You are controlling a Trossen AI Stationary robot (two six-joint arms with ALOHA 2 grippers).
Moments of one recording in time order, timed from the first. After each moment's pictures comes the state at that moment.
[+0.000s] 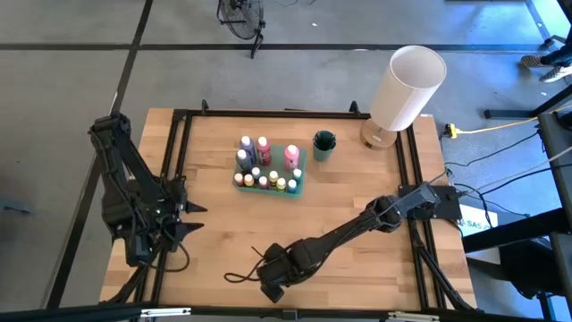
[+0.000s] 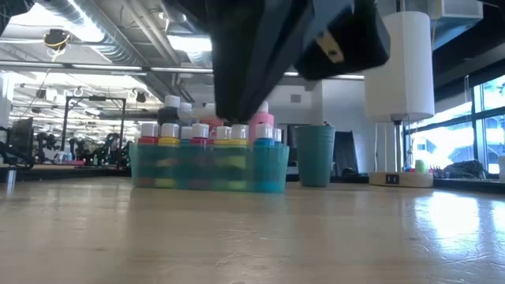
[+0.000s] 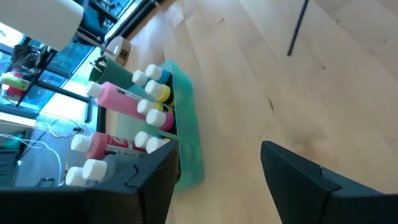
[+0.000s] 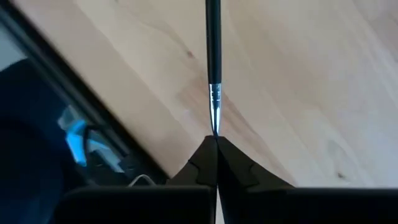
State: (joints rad) left arm -1.17 1.08 0.93 -1.22 -0.96 -0.55; right arm 0.50 2.51 2.35 -1.16 -0.09 1.23
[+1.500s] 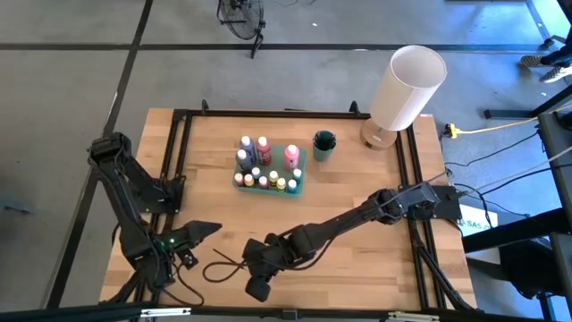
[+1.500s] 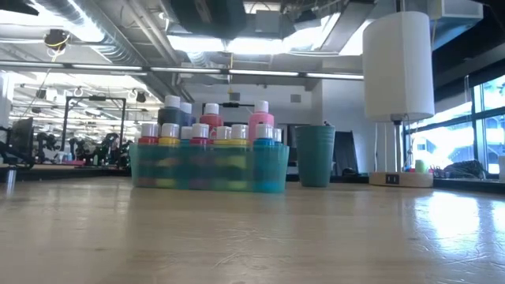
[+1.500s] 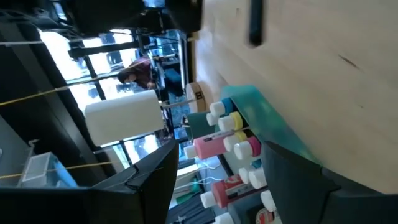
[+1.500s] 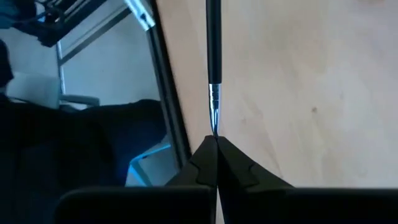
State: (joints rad) left arm -1.14 1.41 0.95 -1.07 -1.25 0.14; right arm 0.45 2.45 2.36 -0.79 -0.04 0.85
